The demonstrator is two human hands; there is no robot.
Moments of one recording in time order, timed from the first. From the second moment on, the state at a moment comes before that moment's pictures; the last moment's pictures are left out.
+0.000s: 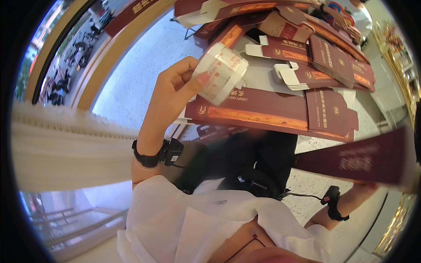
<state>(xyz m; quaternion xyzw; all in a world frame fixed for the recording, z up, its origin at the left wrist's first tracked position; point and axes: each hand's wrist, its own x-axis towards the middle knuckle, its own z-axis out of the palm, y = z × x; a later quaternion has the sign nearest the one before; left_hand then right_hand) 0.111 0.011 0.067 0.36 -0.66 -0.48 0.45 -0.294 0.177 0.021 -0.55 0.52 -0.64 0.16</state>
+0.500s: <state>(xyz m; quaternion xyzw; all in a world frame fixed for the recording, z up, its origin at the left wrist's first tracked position) 0.095 0.089 0.001 0.34 -0.52 -0.63 0.47 -0.127 0.133 -0.088 -0.82 0.28 -0.28 0.40</state>
